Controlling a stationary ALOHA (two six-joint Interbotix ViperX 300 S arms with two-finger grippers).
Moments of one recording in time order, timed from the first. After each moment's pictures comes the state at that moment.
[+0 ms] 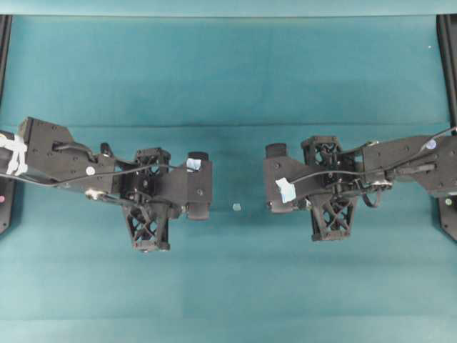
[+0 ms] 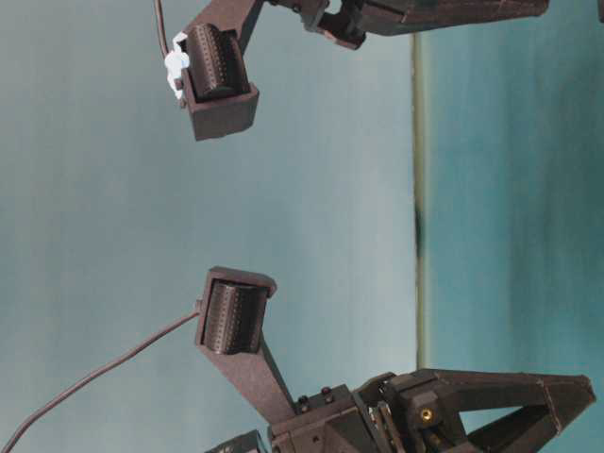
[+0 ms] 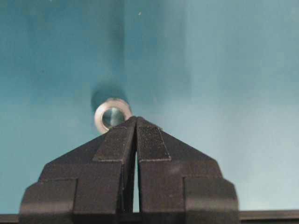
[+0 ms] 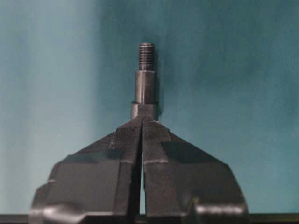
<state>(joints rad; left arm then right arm) -0.05 0.04 0.60 0.01 0.44 -0.07 0.02 -0.06 0.68 -0.01 0.59 -0.05</state>
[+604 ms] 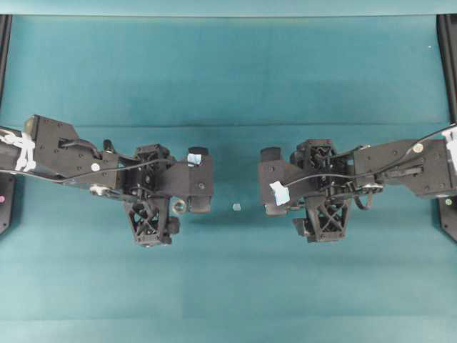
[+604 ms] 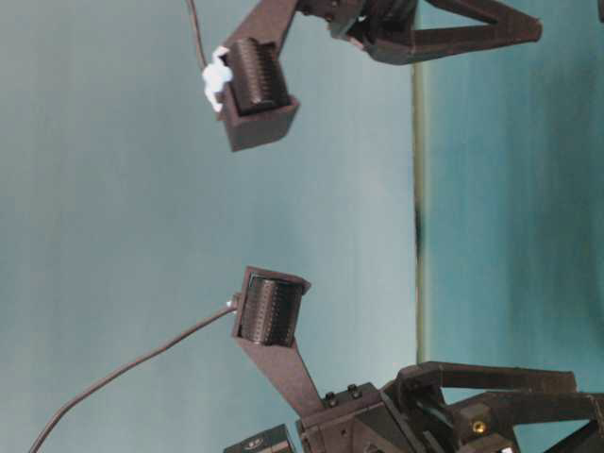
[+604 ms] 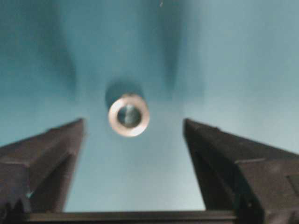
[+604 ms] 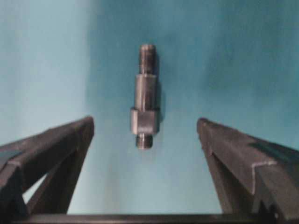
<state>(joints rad) -0.02 0.08 0.62 0.01 0.42 -0.07 0.02 0.00 0.68 -0.02 0.56 -0.05</state>
